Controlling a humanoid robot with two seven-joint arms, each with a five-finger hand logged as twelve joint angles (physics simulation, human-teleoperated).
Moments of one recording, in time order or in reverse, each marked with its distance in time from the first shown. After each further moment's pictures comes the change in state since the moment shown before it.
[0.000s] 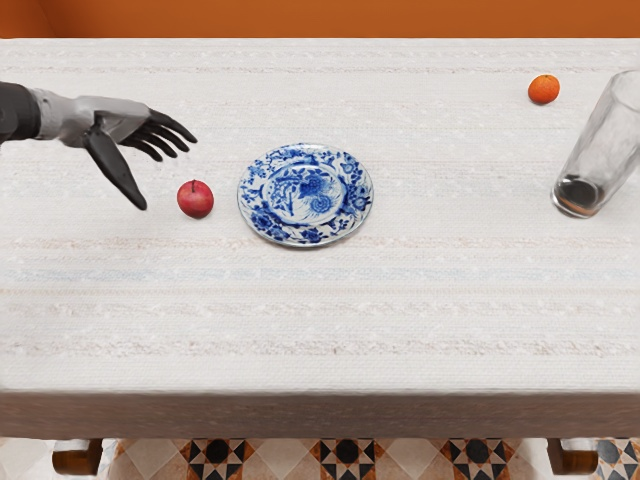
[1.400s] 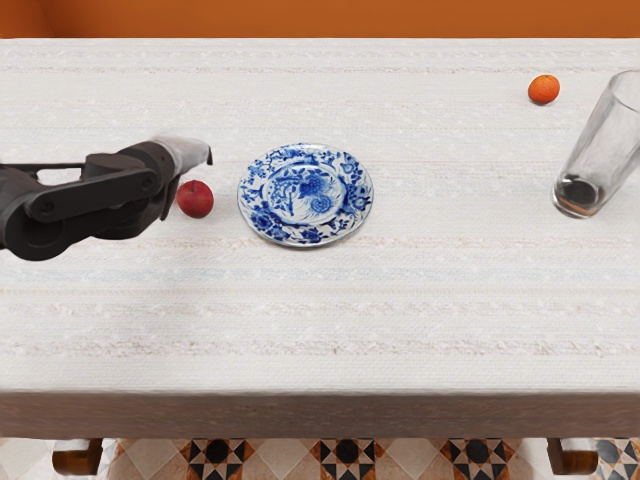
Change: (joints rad) left arm 0.040 -0.351 0.145 -0.151 0.636 0.469 0.575; right arm 0.002 0.000 -0.001 0.000 -0.002 0.002 -0.001
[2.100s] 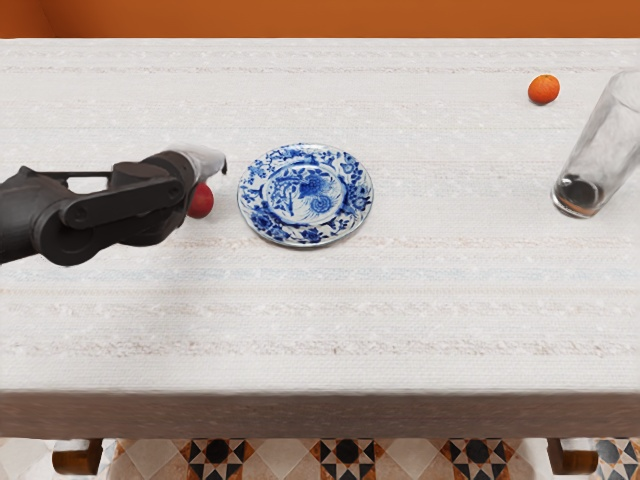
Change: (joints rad) left arm 0.014 -0.090 0.012 0.074 -0.005 0.001 0.000; right arm -0.001 0.000 0.000 0.001 0.000 0.000 0.000
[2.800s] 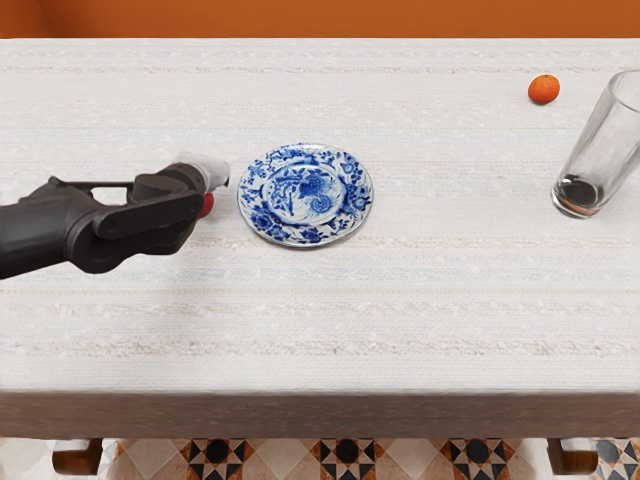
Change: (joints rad) left arm 0.021 -0.082 0.050 0.099 0.001 0.002 0.000; right arm 0.001 0.000 0.001 -0.001 0.000 -0.001 0.001
